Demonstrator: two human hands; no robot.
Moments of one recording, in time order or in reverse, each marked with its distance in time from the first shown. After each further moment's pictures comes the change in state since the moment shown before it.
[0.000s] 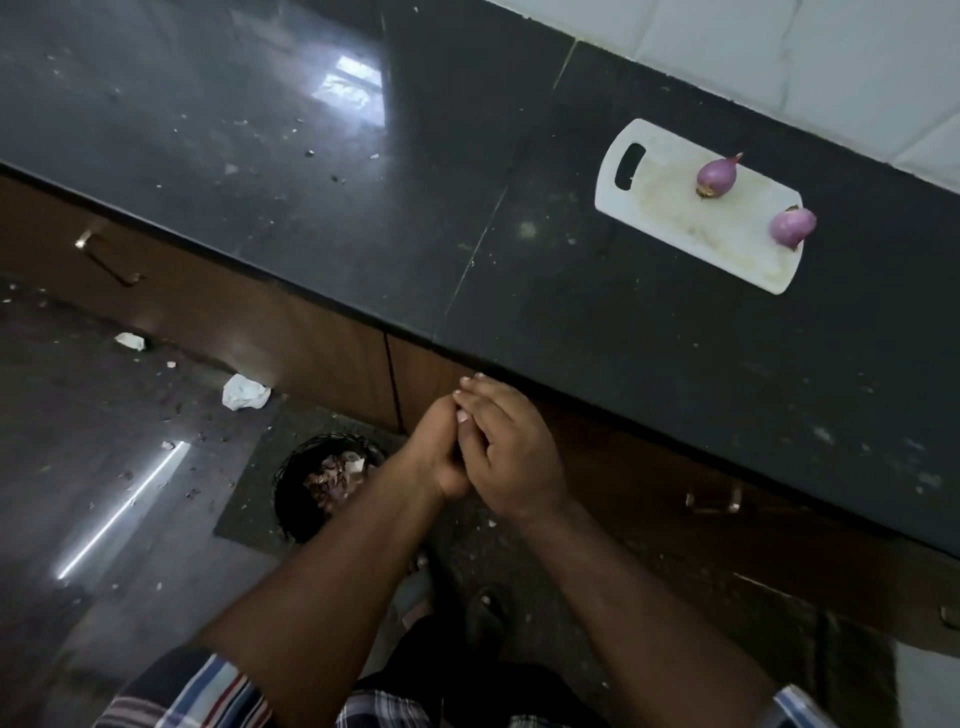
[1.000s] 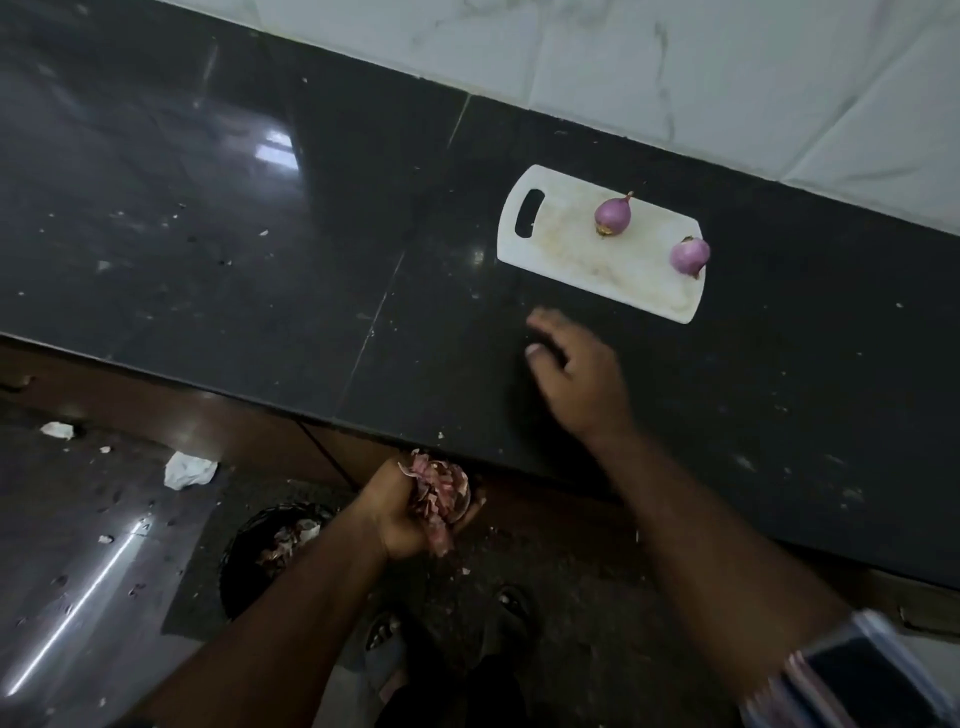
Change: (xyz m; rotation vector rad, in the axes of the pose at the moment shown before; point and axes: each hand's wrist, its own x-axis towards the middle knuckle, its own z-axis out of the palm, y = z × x) left_hand 0.026 -0.003 0.047 0.129 0.188 -0.158; right_hand 0.090 0.110 -0.134 0.045 0.038 0.320
